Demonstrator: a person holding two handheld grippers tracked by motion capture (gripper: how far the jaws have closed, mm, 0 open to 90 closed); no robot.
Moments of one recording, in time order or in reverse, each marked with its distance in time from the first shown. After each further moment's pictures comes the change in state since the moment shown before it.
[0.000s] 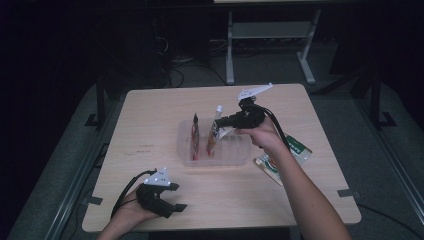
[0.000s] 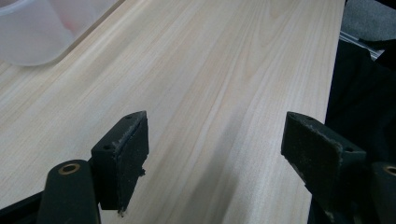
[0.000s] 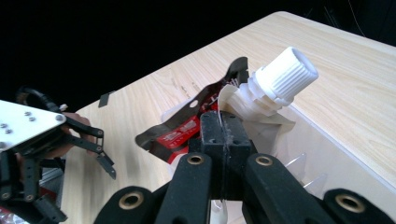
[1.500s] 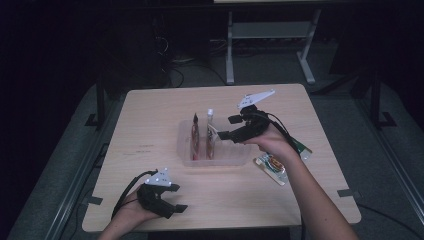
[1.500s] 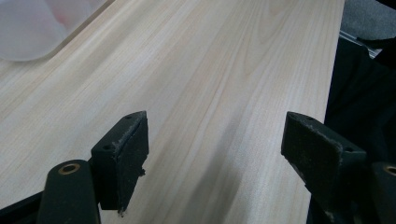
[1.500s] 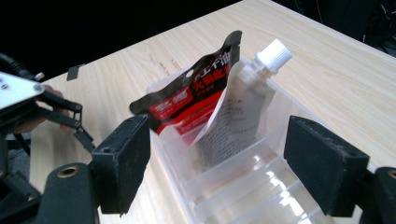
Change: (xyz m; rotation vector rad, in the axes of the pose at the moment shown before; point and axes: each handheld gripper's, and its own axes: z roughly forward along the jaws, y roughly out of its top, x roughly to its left) left arm 0.000 0.000 0.002 0.024 -0.008 -0.003; right arm 0.029 -0.009 -0.018 0.080 -0.150 -0.091
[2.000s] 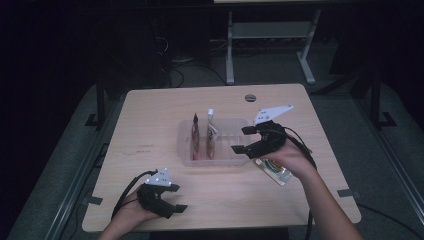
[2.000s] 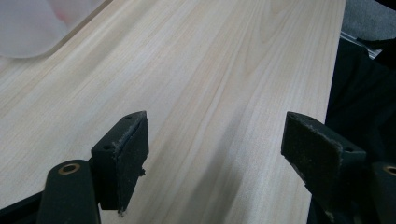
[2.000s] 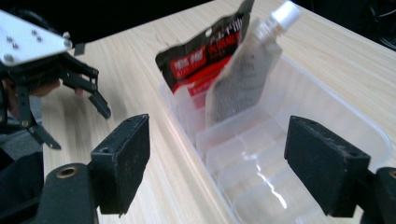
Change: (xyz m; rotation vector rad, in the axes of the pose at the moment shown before) left arm 0.001 -0.001 0.001 0.000 0.004 0.006; right arm 0.021 -0.037 -0.037 0.001 -0.036 -0.035
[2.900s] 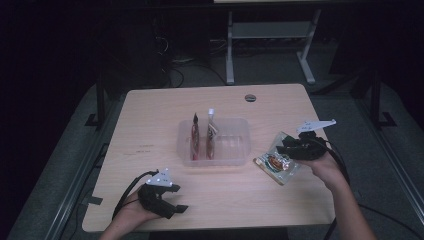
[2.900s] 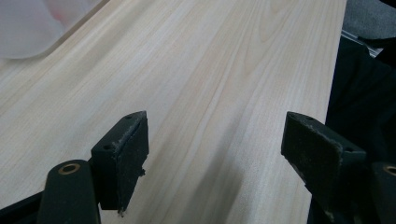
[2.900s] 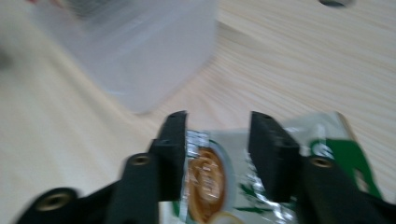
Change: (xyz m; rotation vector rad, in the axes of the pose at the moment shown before) left arm -0.002 0.000 0.003 -0.003 -0.002 -0.016; right arm -0.071 -0.103 -0.046 0.074 -0.255 0.229
